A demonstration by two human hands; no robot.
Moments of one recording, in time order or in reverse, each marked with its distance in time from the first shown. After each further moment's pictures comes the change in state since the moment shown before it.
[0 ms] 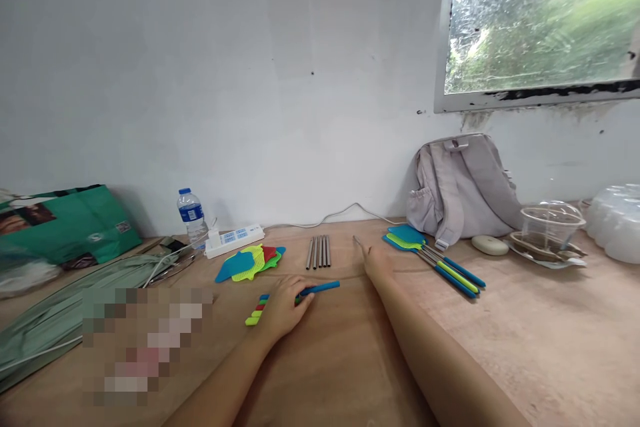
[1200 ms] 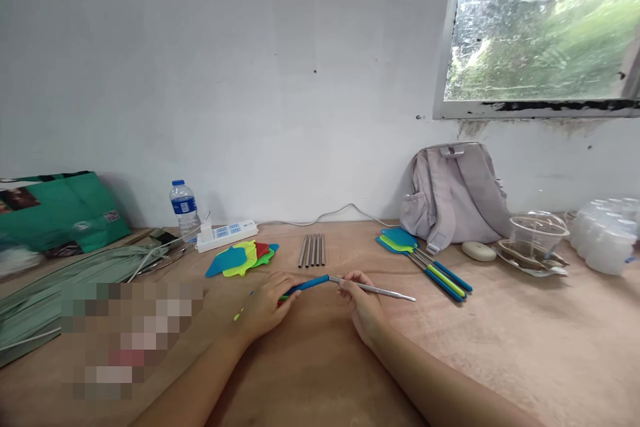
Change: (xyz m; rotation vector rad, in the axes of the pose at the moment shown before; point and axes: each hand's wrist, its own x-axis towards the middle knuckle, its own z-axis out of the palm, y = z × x) left_hand -0.005 0.002 -0.021 -0.007 0.012 0.183; right_hand -0.109 -0.055 -0.025 1.526 -0.146 0.208
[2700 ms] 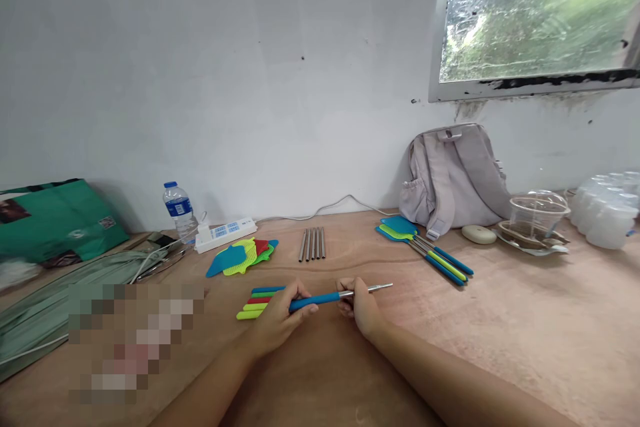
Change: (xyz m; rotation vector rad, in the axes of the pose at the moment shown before) left_hand -0.003 0.036 0.001 -0.369 -0.199 -0.261; right_hand -0.005 0.003 -0.004 -0.385 -0.288 0.158
